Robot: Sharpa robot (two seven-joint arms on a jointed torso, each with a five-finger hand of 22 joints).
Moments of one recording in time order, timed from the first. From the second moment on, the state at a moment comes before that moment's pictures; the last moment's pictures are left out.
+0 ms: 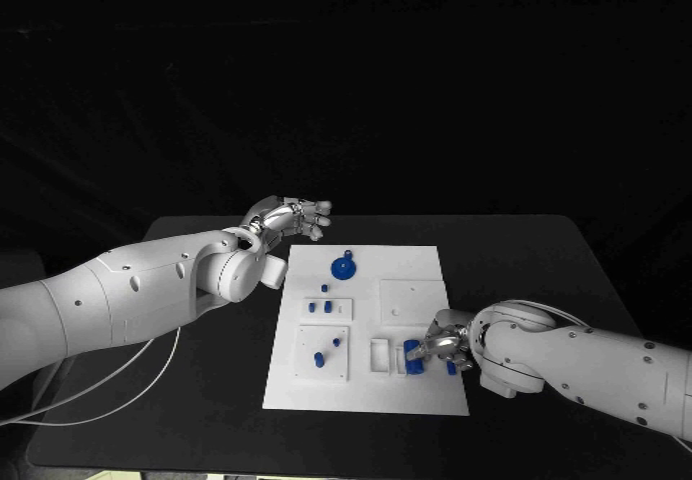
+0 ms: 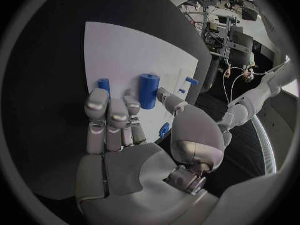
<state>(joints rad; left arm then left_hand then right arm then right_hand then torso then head) 1.25 -0.72 -0.12 1.25 -0.11 -0.26 0.31 0.93 -0.11 0.42 -0.23 0.07 0.90 0.16 0.27 0.52 1.24 0.10 0.08 0.22 1.03 0.02 0.74 0.45 0.04 0.77 -0.08 0.69 1.23 1.11 -0.71 -0.17 1.46 -1.10 -0.04 -0.54 0.75 -0.20 0.68 -0.03 0.05 0.92 0.10 0.32 0.88 1.14 -0.01 1.09 1.19 1.31 -0.11 1.25 1.01 0.15 1.31 -0.11 1.01 1.31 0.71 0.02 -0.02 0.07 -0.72</state>
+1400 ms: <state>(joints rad) 1.25 -0.72 -0.13 1.25 -0.11 -0.26 0.30 0.92 -0.10 0.42 -0.23 0.07 0.90 0.16 0.27 0.52 1.24 0.10 0.08 0.22 1.03 0.02 0.74 0.45 0.03 0.77 -0.08 0.69 1.23 1.13 -0.74 -0.18 1.54 -1.03 -0.09 -0.53 0.72 -0.09 0.74 -0.15 0.05 0.99 0.08 0.32 0.57 1.15 -0.02 1.08 1.18 1.31 -0.12 1.25 1.01 0.15 1.29 -0.11 1.05 1.31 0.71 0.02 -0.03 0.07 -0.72</state>
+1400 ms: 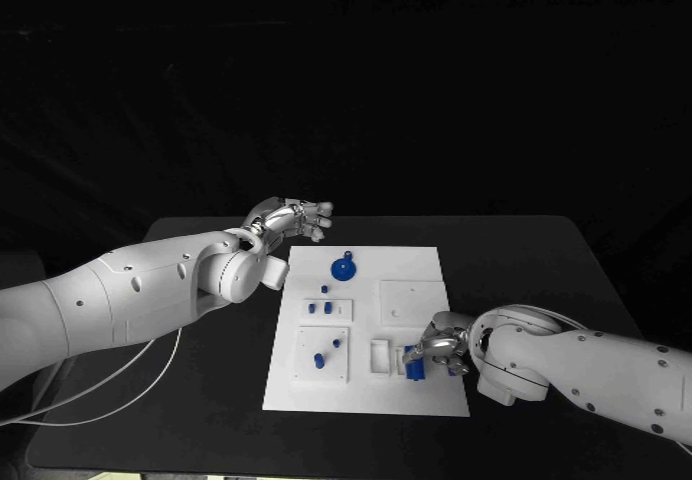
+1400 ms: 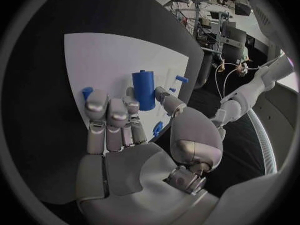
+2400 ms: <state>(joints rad) 1.25 -0.71 -0.13 1.25 -0.11 -0.26 0.30 0.92 -0.10 0.42 -0.24 0.07 0.90 0.16 0.27 0.52 1.24 0.10 0.08 0.22 1.03 0.02 0.74 0.45 0.04 0.77 -0.08 0.69 1.23 1.13 -0.60 -0.18 1.43 -0.96 -0.08 -0.53 0.69 -0.10 0.74 -0.15 0.05 1.00 0.08 0.31 0.56 1.15 -0.02 1.08 1.18 1.31 -0.13 1.25 1.01 0.15 1.29 -0.10 1.05 1.31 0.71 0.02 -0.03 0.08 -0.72</state>
